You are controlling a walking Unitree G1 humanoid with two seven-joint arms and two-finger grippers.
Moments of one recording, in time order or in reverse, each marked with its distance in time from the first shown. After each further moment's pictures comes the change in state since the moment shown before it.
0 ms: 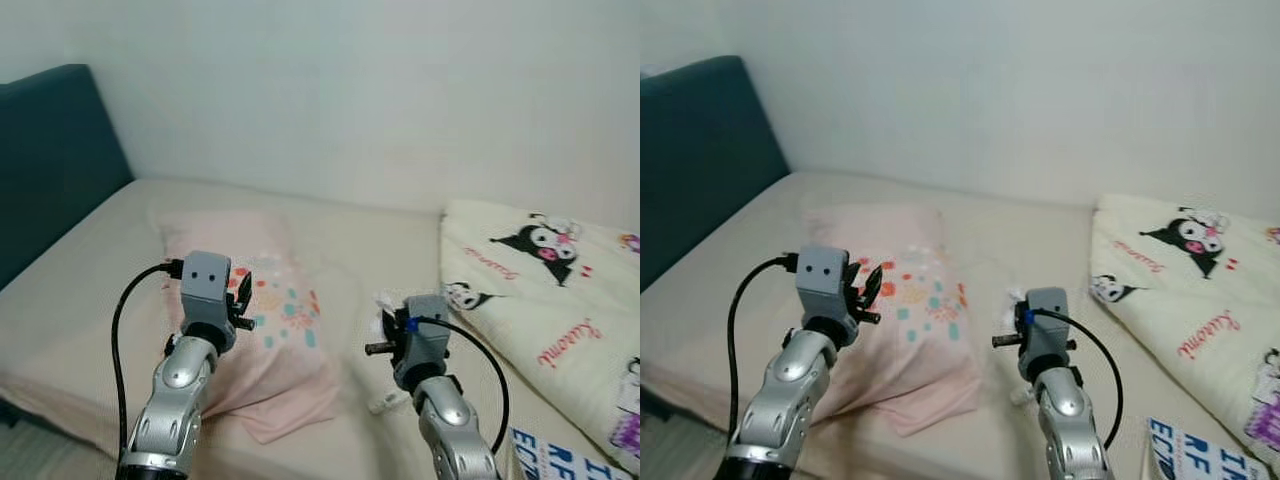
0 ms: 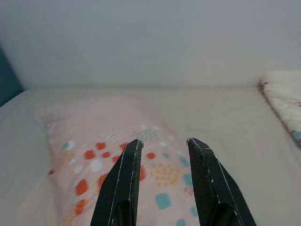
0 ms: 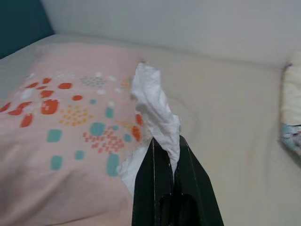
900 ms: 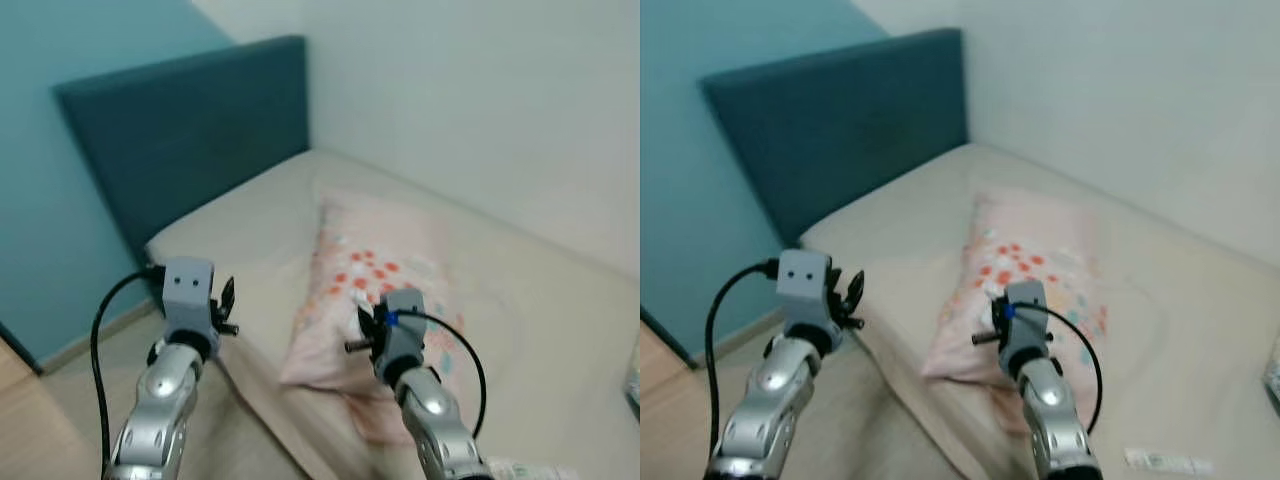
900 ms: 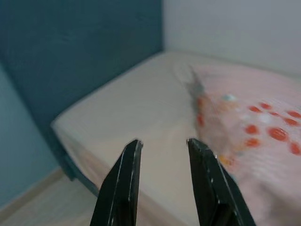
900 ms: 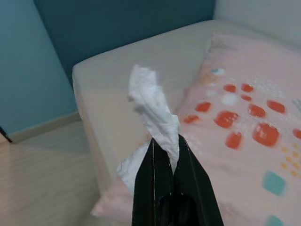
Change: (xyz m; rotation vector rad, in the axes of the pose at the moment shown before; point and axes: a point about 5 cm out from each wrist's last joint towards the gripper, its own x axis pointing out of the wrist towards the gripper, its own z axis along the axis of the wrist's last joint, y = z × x) left arm -0.011 0.014 -0.003 0.019 0.030 0.040; right arm 0.013 0.016 0.003 0.016 0.009 0.095
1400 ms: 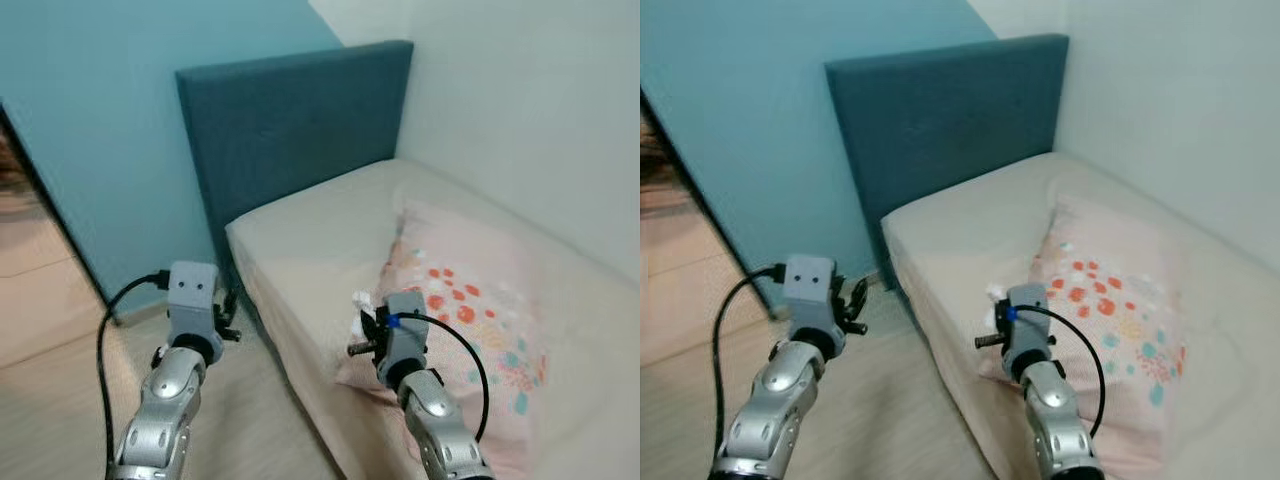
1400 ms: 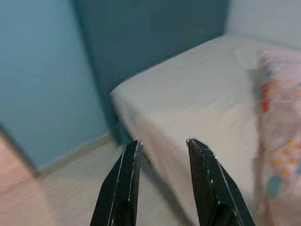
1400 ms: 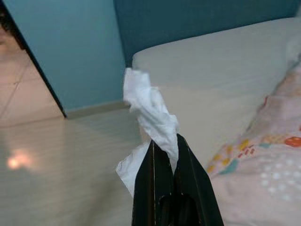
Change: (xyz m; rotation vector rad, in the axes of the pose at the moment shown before) left arm 0.000 -0.005 -0.012 -0.012 0.059 -0.002; right arm -0.004 -0.005 -0.008 -0.010 0.031 -0.006
